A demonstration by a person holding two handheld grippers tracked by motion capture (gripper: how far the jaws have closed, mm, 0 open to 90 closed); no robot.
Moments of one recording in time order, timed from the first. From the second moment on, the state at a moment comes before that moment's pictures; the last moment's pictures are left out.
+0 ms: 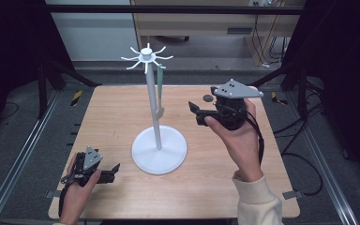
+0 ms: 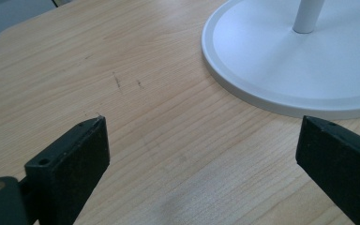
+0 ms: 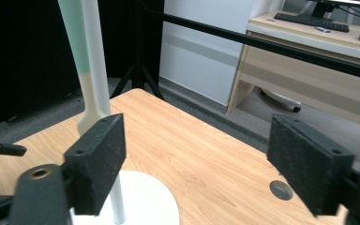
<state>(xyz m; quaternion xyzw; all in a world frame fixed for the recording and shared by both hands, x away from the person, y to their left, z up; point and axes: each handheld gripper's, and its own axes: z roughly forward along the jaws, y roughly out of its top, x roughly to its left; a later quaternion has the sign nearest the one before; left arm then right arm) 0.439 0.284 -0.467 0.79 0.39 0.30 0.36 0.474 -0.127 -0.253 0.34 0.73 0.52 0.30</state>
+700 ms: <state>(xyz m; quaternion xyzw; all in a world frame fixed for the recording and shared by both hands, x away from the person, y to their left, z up) 0.439 0.285 -0.466 0.79 0.40 0.30 0.36 0.483 -0.178 -0.260 0.39 0.70 0.50 0.33</state>
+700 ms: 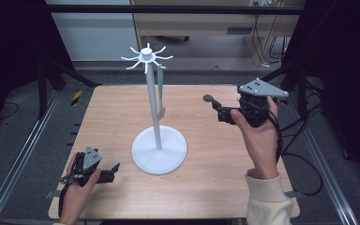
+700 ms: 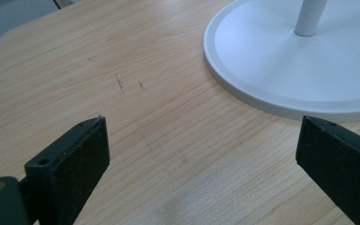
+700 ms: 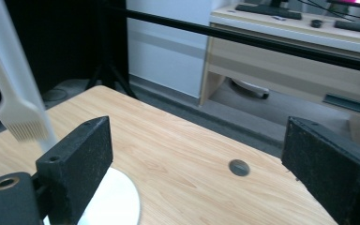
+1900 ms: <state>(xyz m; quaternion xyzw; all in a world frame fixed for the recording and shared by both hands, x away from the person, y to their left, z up) 0.439 0.285 -0.466 0.79 0.40 0.30 0.36 0.530 -0.215 -0.347 0.48 0.71 0.43 0.30</state>
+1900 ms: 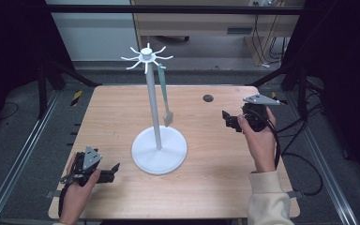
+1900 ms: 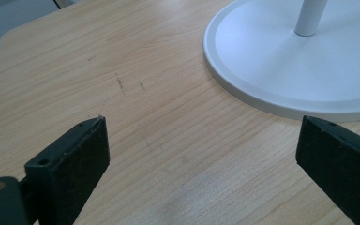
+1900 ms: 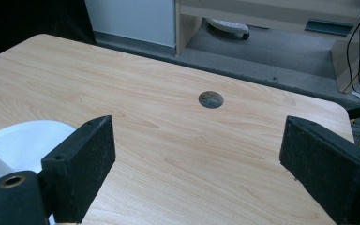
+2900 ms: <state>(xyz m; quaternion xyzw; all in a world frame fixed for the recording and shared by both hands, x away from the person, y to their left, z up) 0.439 0.286 -0.466 0.79 0.40 0.30 0.36 0.548 -0.225 -0.423 0.51 0.73 0.37 0.26</state>
